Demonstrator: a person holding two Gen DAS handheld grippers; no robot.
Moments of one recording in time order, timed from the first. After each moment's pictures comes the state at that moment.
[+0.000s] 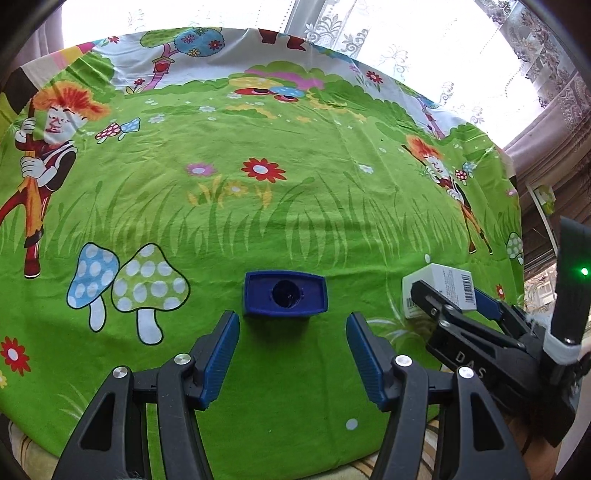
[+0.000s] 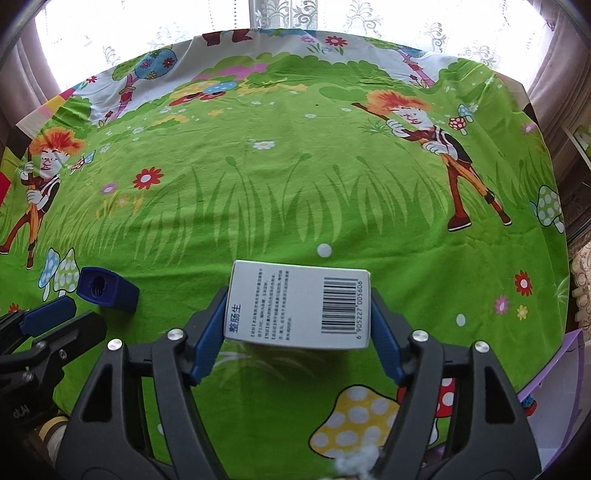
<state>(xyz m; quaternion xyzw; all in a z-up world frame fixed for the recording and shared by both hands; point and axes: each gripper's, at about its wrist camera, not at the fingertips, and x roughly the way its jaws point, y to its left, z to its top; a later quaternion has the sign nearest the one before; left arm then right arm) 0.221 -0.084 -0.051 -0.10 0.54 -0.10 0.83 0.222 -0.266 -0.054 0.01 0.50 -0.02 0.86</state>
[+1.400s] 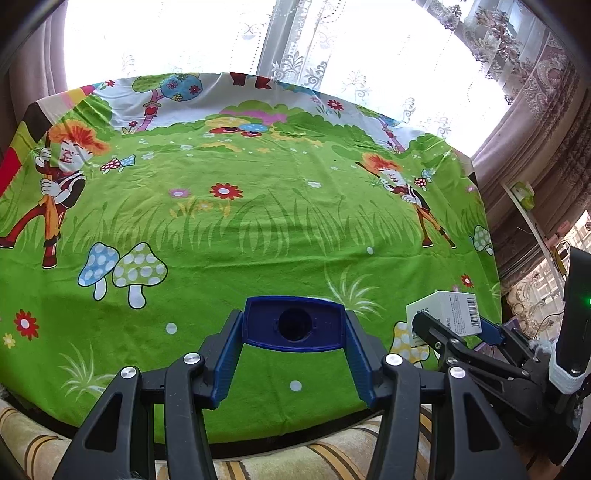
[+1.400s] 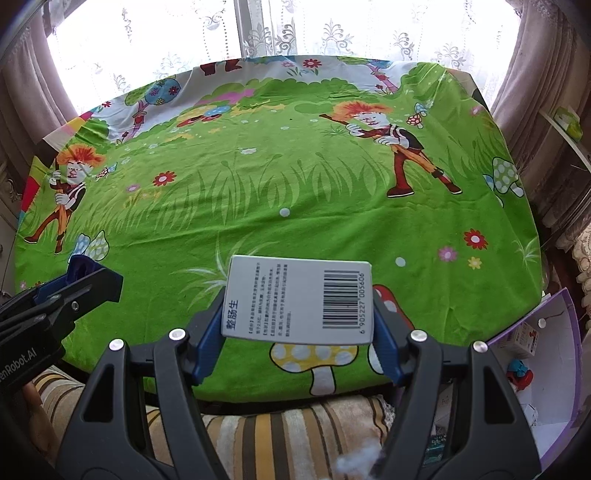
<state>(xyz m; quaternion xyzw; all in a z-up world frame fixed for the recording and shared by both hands) 0.154 -0.115 -0.008 -0.08 0.47 -0.12 0.87 0.140 -0.298 -0.018 0.04 0.47 -0.01 0.88</state>
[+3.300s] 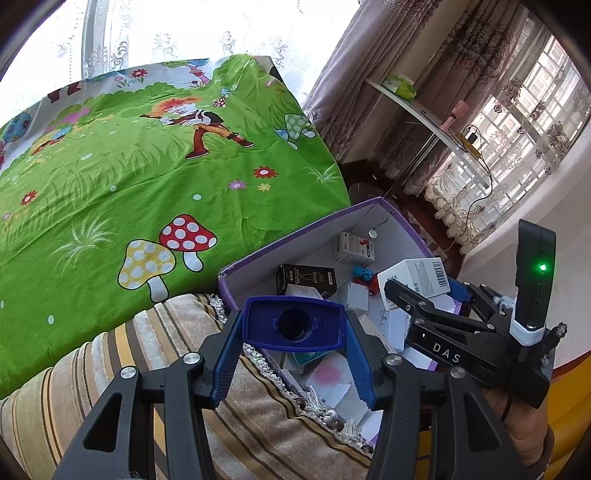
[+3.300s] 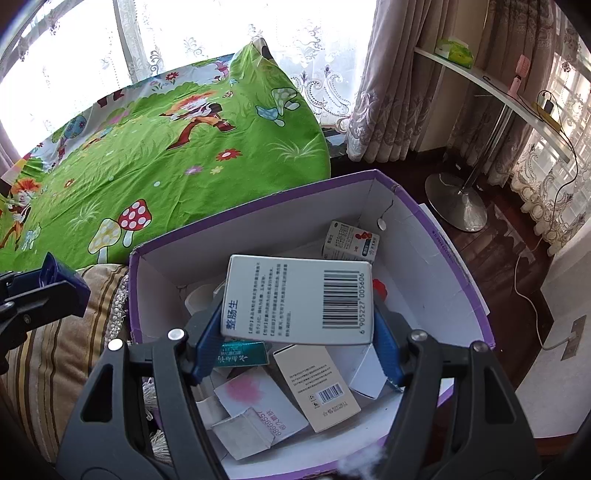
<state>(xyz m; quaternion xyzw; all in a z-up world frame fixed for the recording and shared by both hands) 0.040 -0.321 0.010 0.01 0.51 -0.33 0.80 -0.024 -0.503 -0.020 0.08 0.46 -0.14 0.87</state>
